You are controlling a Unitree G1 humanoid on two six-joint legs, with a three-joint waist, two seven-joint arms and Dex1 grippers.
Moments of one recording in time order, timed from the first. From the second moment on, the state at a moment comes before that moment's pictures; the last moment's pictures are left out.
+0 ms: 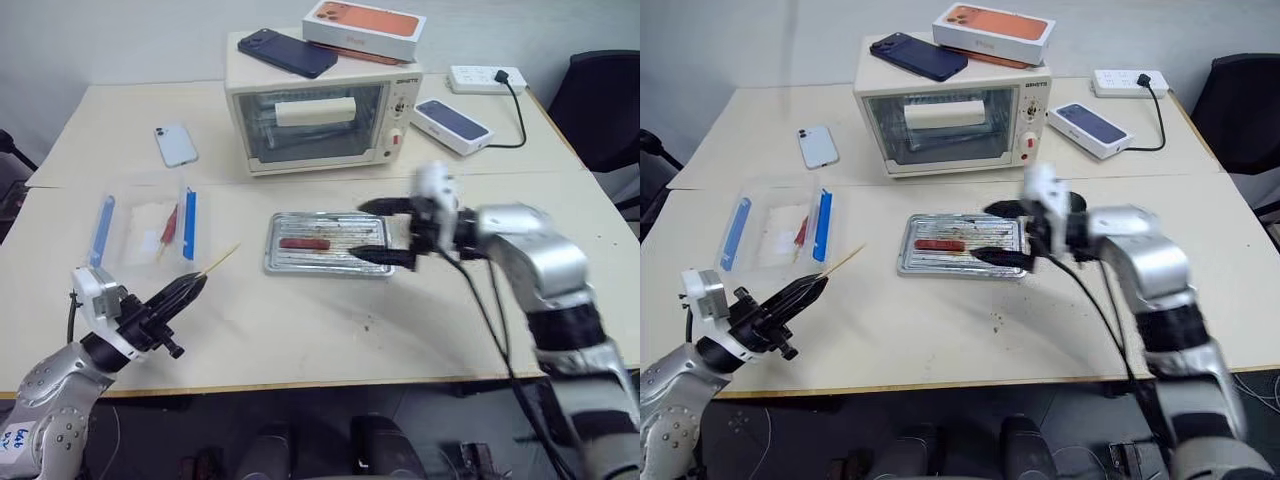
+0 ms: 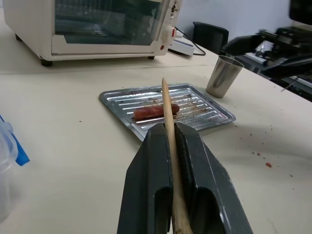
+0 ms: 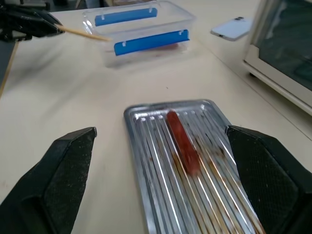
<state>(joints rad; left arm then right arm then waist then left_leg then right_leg) 0.16 0.52 0.44 -0.38 -0.79 0.41 -0.73 -0.85 -0.47 0.23 0.09 0.34 0.57 1.04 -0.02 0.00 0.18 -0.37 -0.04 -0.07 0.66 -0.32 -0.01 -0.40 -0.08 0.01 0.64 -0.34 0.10</state>
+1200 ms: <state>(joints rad) 0.18 0.51 0.43 -0.44 -0.80 0.41 -0.67 -1.15 -0.11 0.34 0.97 -0.04 0.18 0.90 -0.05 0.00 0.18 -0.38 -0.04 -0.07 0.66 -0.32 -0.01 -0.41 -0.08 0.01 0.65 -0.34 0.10</state>
